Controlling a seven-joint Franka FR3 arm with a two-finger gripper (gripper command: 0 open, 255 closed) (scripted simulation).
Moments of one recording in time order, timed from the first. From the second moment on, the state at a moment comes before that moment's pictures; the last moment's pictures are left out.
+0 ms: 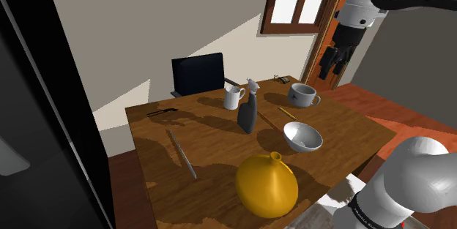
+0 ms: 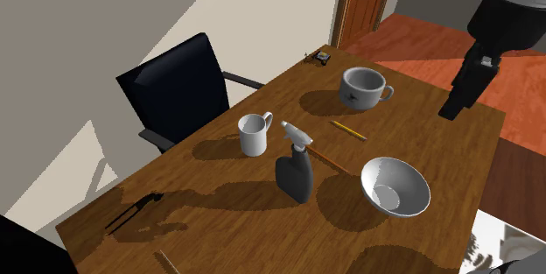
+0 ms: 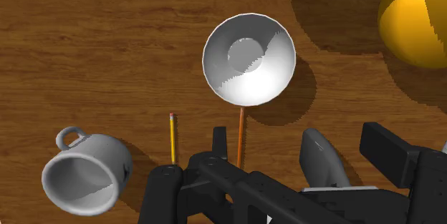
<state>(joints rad) 0.02 -0.78 -0.07 -2.29 -0.07 1.53 0.00</state>
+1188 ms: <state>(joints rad) 0.08 -0.17 -0.05 -2.02 -0.04 1.78 -0.02</state>
